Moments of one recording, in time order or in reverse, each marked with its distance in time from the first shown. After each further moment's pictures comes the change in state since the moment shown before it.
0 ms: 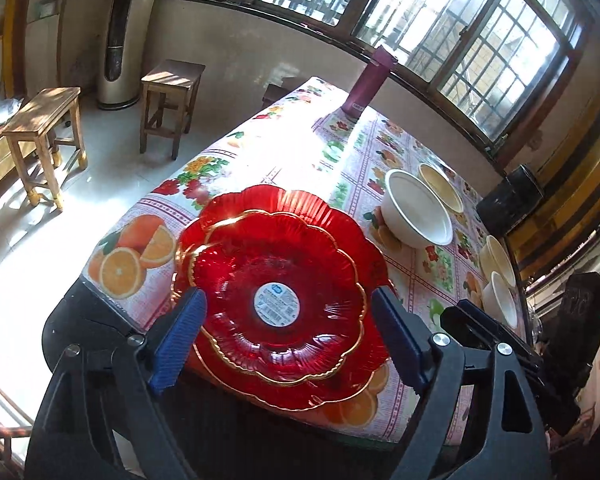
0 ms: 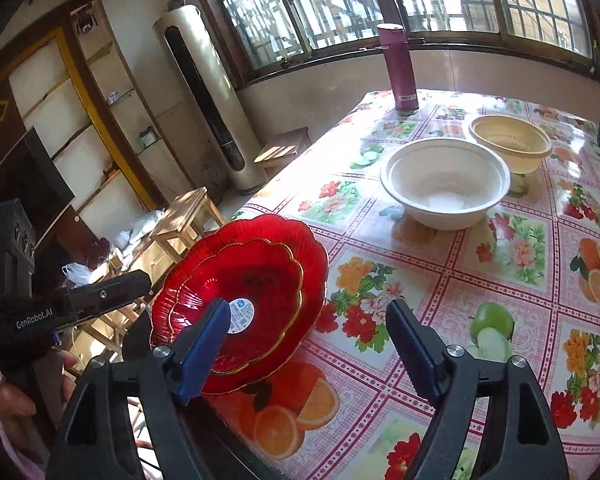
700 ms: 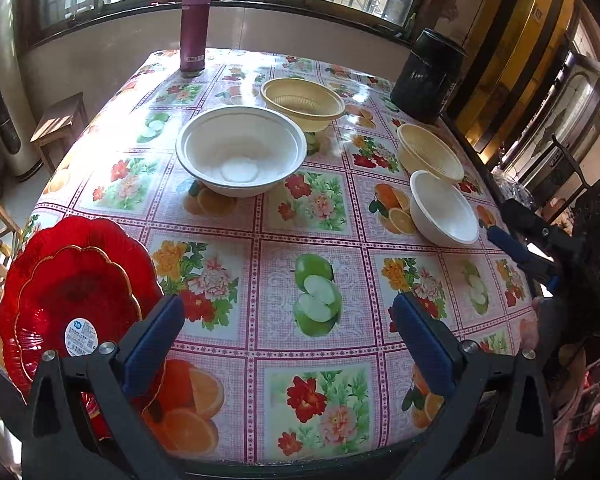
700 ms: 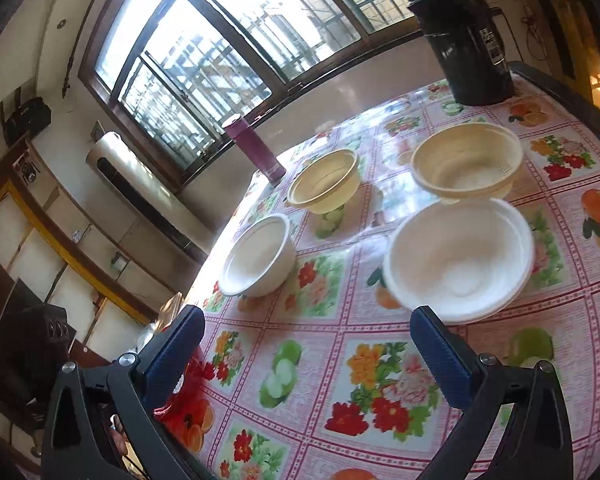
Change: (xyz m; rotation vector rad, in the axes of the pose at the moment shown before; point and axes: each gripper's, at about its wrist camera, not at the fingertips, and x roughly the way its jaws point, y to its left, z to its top) left arm 0.067 -0.197 -0.014 0.417 0.196 -0.047; right arm -0.139 -0.219 0.000 0.393 -0.231 -0.071
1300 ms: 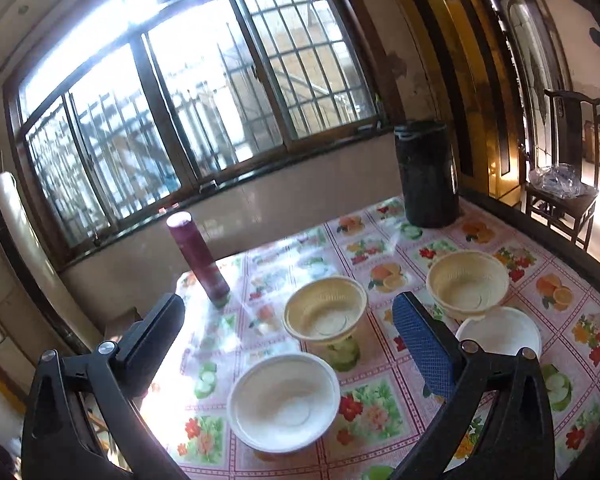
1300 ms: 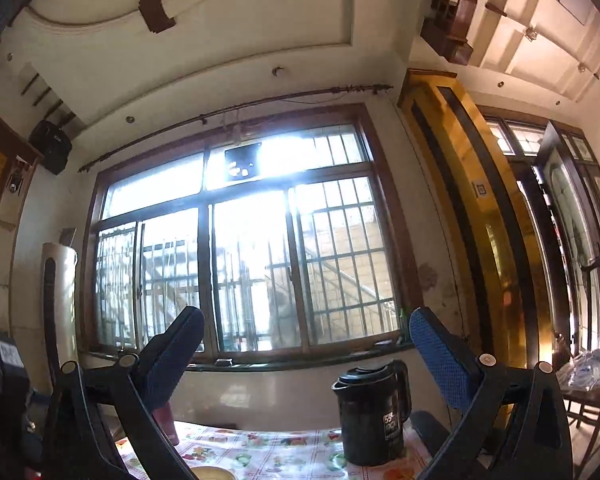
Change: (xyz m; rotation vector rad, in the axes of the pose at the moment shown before) left arm -0.015 -0.079 0.114 0.418 -0.482 0.259; right arm -0.158 0.050 0.109 -0.394 -1.020 -0.293
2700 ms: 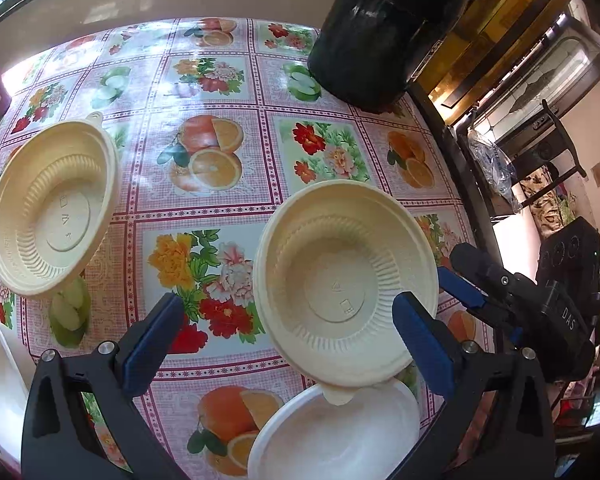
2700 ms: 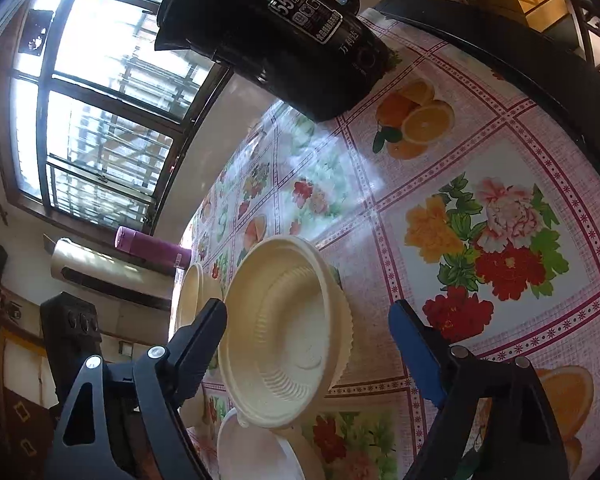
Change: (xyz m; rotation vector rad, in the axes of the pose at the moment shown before) left arm 0.211 -0.144 0.013 -0.327 0.677 -0.501; right arm 0.168 -0.161 -0.295 0.757 1.181 0.079
